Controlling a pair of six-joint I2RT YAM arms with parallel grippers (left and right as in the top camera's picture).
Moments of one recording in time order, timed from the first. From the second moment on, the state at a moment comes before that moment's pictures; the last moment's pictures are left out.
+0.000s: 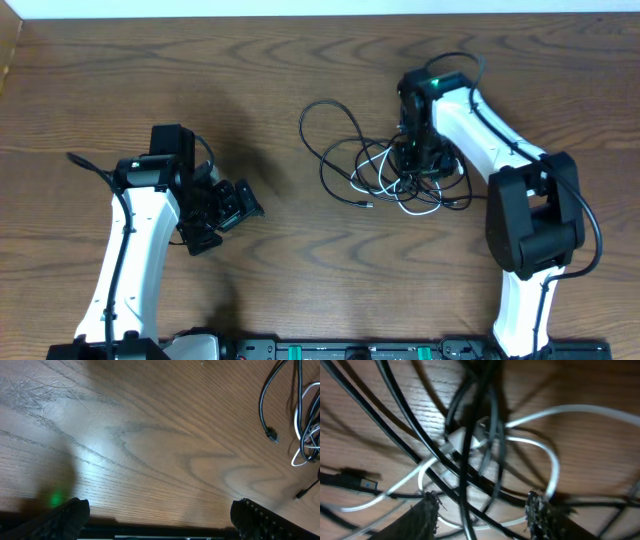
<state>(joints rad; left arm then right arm) 0.06 1.38 1.05 -1.23 0.36 -0.44 0.34 2.11 1.59 -1.21 -0.09 0.20</state>
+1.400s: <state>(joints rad) 0.06 1.38 1.05 -1.23 0.36 -0.44 0.39 2.12 1.52 -0.88 -0.12 0.24</state>
